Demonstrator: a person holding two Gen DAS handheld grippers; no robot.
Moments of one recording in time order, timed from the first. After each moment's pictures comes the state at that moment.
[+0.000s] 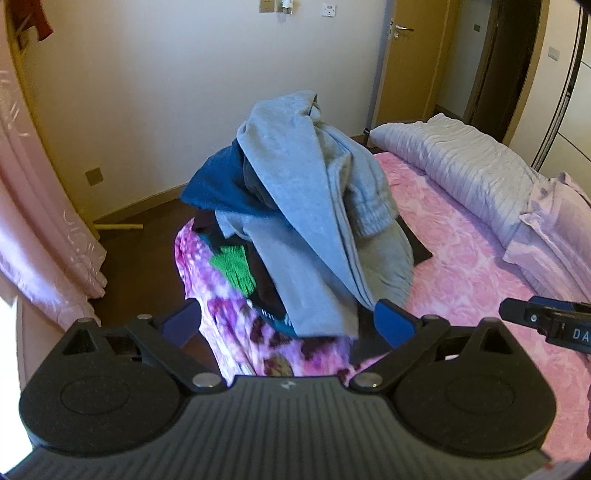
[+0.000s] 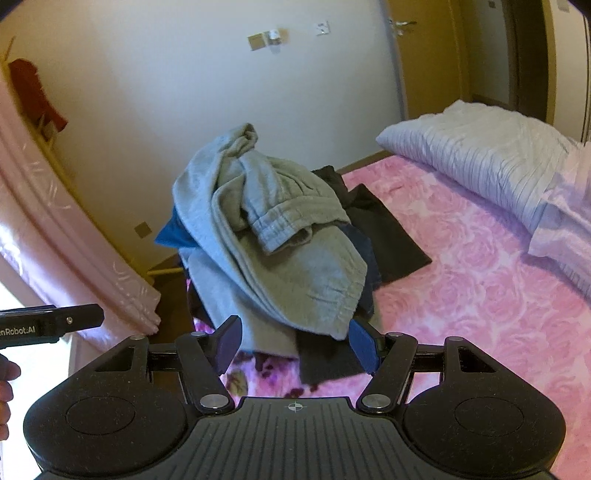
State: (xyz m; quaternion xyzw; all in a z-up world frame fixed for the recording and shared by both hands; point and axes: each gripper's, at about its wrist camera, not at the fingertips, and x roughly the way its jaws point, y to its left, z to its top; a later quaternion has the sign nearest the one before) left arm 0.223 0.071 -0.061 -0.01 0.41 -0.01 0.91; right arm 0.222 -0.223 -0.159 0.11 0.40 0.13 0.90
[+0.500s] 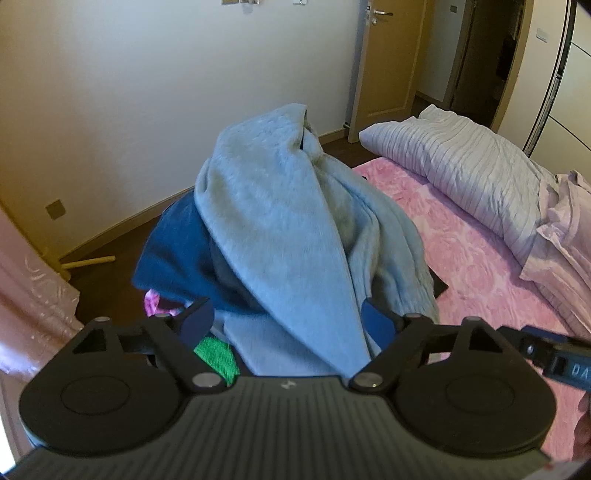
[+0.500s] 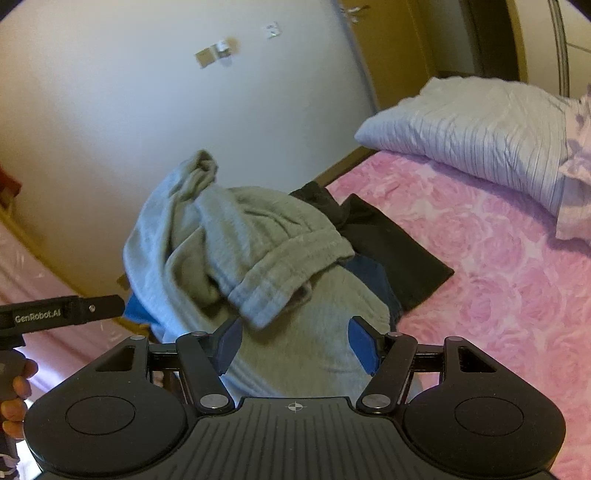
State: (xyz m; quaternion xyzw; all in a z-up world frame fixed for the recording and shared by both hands) left arm 0.401 0.071 -0.090 0.02 0.42 -0.06 0.90; right arm 0.341 -0.206 -0.201 0.20 0.39 0.08 0.89
